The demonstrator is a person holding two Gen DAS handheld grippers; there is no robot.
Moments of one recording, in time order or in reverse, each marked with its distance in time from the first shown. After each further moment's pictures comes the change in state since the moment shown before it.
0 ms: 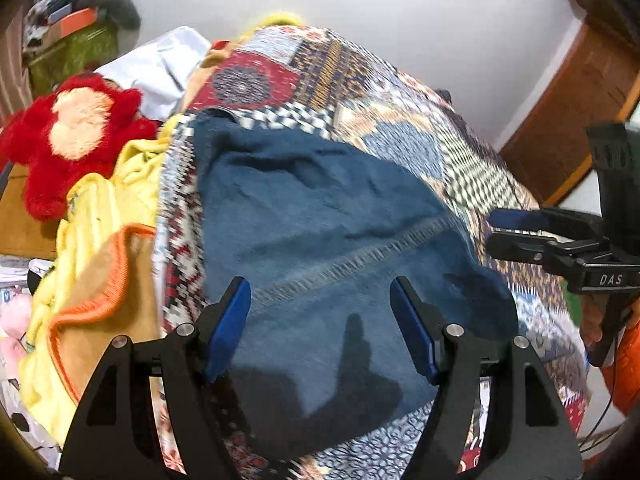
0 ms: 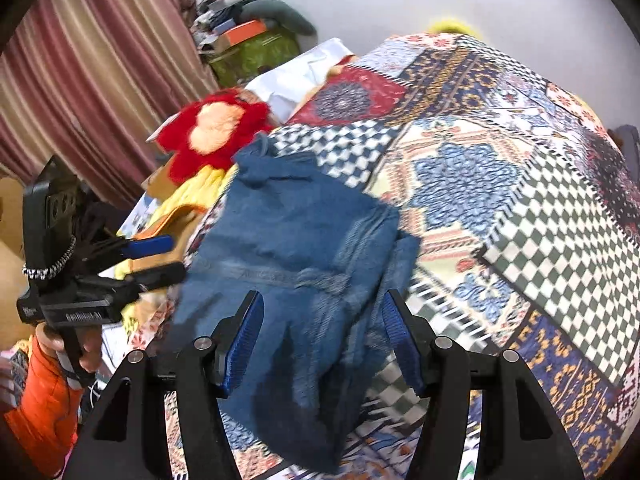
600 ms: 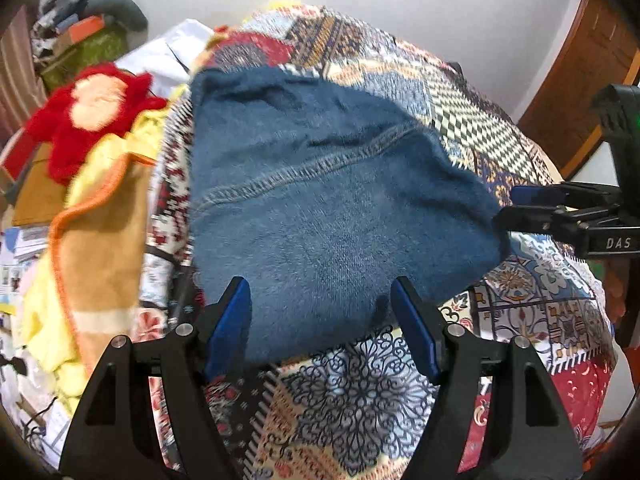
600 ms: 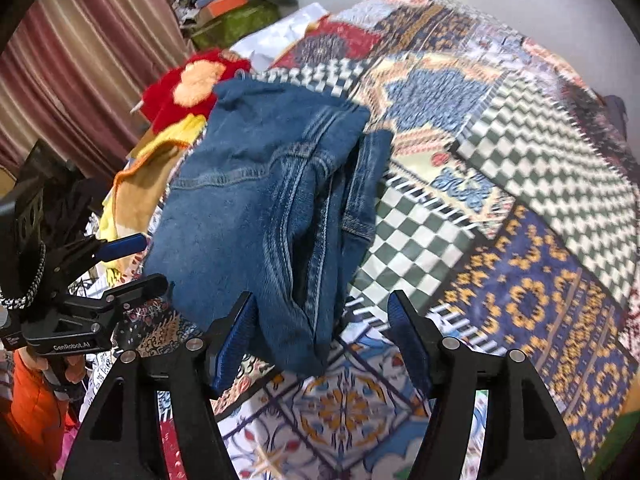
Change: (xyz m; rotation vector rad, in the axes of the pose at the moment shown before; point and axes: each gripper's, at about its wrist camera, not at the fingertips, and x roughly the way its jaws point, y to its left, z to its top) left arm -0.021 -0.041 -0.065 0.031 0.020 0.120; right arm -0.025 -0.020 -0.069 0.055 0.046 -0.080
